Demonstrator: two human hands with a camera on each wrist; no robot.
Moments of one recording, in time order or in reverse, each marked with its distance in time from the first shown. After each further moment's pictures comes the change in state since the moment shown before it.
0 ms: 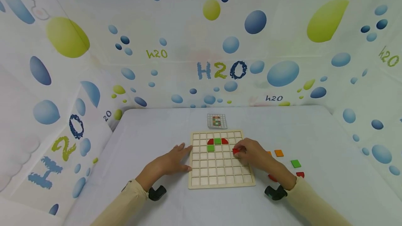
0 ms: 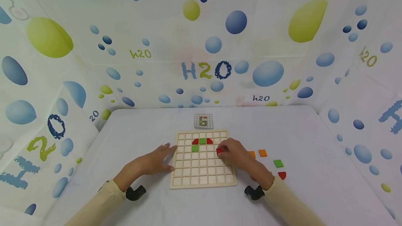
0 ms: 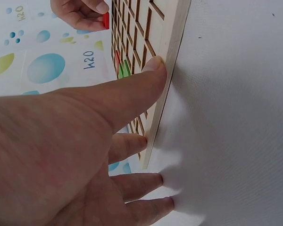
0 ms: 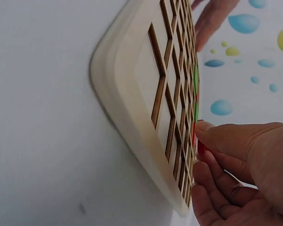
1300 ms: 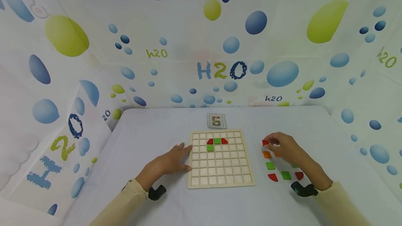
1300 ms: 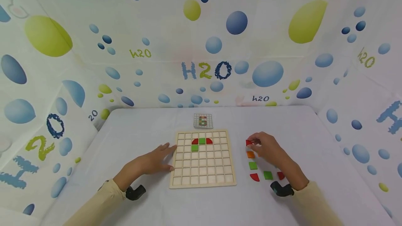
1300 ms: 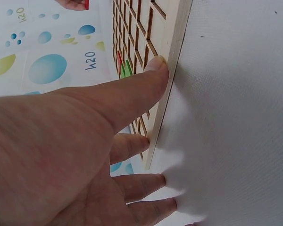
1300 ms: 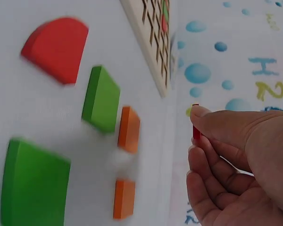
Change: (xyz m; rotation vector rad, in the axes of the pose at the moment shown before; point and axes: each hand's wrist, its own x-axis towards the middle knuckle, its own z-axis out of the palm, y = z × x) left_hand -0.002 0.001 -0.002 0.003 0.000 -0.006; right_hand -0.035 0.050 -0.074 -0.077 0.090 0.093
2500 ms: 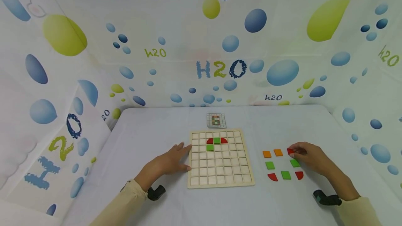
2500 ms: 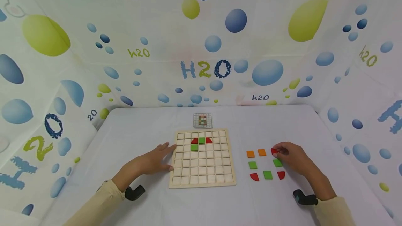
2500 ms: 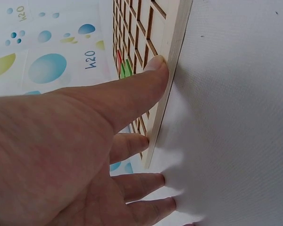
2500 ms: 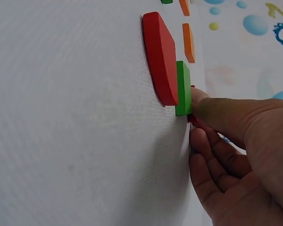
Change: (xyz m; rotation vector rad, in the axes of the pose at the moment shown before) left_hand 0.000 0.001 0.001 0.013 0.005 0.005; right_hand -0.039 0.087 -0.024 -0.057 0.037 0.049
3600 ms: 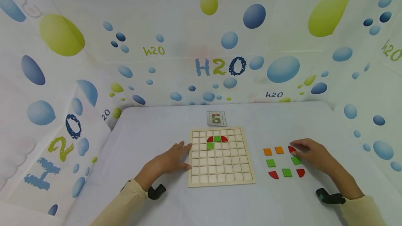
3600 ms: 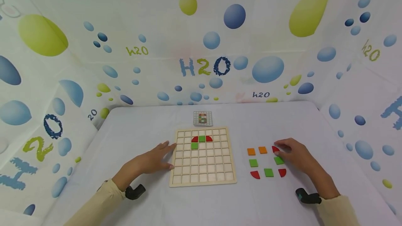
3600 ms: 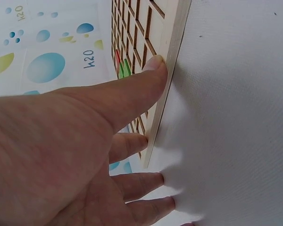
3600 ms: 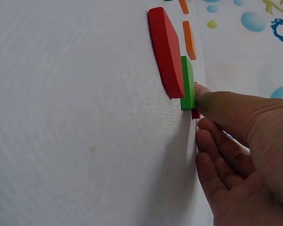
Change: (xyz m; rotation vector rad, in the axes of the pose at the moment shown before) left_hand 0.003 -0.003 0.000 -0.022 -0.013 0.004; right_hand -0.002 0.006 -0.001 0.038 -0.020 0.022
